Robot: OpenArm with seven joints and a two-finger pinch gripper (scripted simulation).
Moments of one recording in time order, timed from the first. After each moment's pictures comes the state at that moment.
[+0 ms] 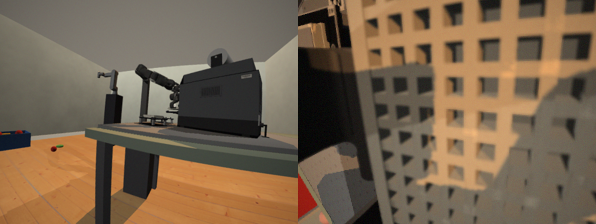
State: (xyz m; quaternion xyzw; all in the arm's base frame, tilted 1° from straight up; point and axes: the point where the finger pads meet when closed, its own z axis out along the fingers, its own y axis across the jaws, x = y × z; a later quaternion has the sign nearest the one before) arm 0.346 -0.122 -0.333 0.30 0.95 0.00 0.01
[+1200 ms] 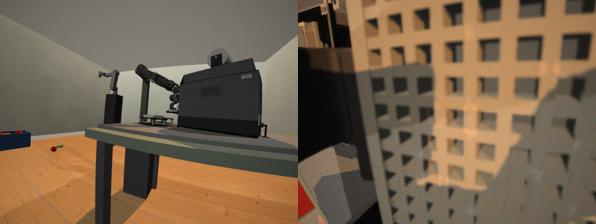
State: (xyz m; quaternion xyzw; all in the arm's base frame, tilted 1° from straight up) arm 0.346 -0.123 -0.341 0.30 0.95 0.00 0.00
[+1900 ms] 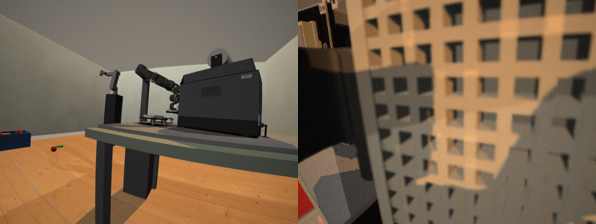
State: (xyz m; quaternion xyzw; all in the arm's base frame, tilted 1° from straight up) arm 0.346 -0.122 -0.342 0.30 0.95 0.00 0.01
